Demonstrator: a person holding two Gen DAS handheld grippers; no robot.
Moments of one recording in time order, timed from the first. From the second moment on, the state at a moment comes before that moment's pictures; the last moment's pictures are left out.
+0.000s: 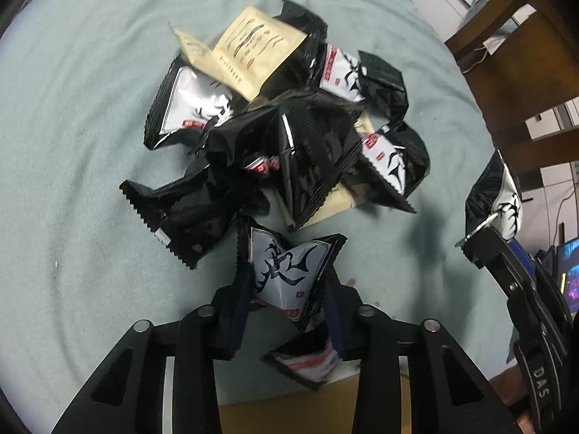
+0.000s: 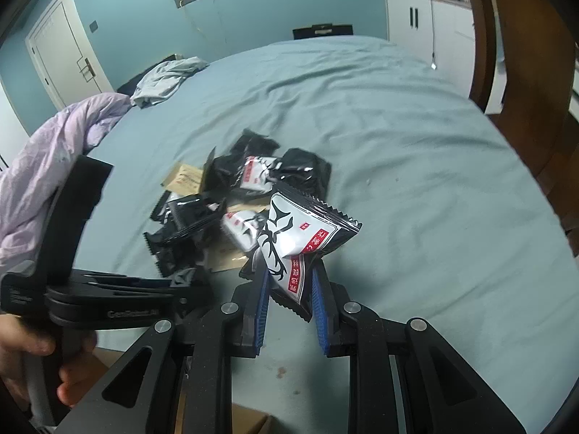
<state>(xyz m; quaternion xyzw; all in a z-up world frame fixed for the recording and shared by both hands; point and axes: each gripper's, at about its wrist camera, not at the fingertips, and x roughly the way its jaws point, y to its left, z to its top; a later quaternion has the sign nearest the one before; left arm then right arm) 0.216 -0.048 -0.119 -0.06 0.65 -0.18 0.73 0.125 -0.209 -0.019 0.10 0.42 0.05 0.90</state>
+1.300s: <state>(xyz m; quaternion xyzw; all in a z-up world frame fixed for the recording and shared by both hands) 0.039 -0.028 -0.031 0.09 0.50 -0.16 0.85 -0.057 -0.226 0.034 0.12 0.34 0.13 0.92</state>
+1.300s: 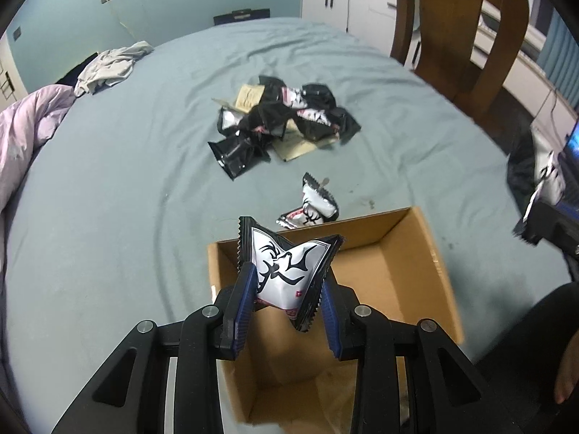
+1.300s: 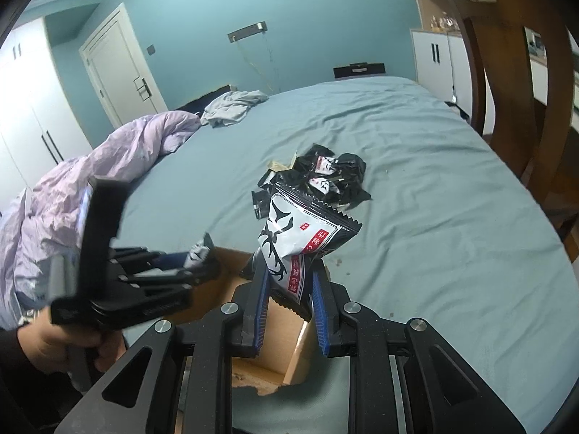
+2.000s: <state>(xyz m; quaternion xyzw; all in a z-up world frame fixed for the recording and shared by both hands) 0.057 -0.040 -0.059 0.10 0.52 -0.14 0.84 -0.051 -0.210 0.033 0.11 0.36 0.11 0.92</state>
